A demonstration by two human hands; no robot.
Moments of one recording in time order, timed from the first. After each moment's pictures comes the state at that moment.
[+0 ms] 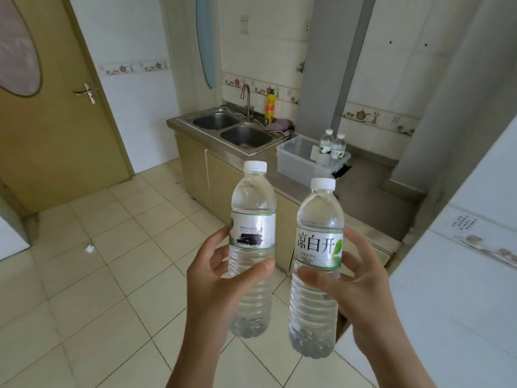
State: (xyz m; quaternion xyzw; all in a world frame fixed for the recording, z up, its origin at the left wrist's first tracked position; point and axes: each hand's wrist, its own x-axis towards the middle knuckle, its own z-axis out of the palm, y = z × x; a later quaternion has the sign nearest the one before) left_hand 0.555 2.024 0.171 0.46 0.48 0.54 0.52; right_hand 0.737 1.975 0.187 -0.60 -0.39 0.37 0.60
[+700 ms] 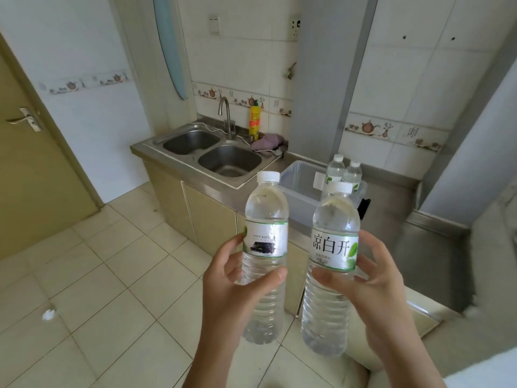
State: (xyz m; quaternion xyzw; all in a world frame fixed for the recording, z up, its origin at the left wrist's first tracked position) left_hand 0.631 2.326 0.158 0.51 0.47 0.48 0.54; right_hand 0.811 2.259 0.174 -0.62 -0.33 0.33 0.63
